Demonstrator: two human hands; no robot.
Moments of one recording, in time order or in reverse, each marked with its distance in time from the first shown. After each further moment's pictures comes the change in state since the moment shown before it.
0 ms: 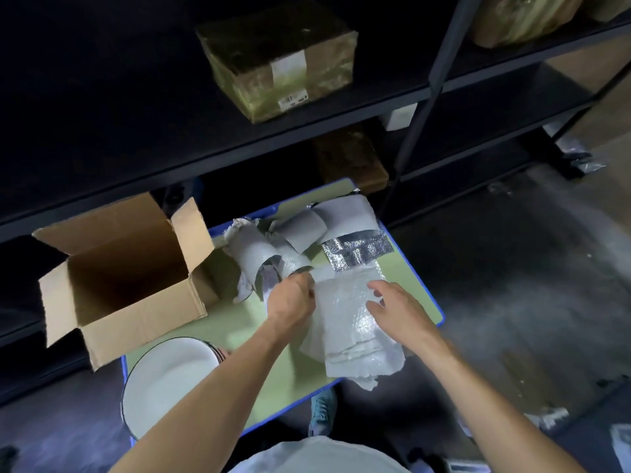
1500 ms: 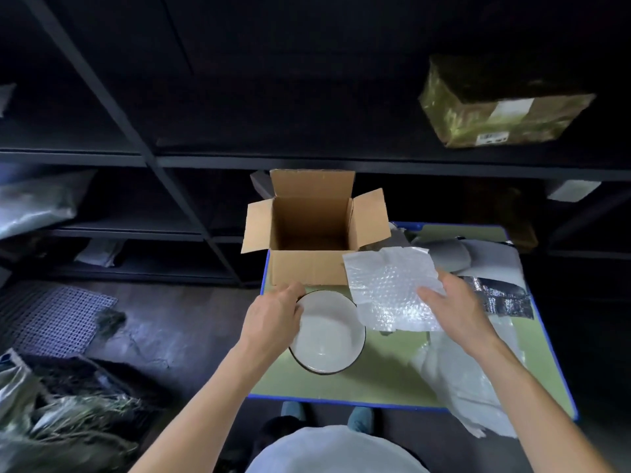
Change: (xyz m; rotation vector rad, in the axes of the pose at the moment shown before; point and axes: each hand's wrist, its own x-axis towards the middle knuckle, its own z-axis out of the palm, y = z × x) left_hand -0.178 -0.183 -0.090 -0.026 0.331 -0.310; right_hand -0.007 -0.166 0.036 0.224 -0.098 -0.300
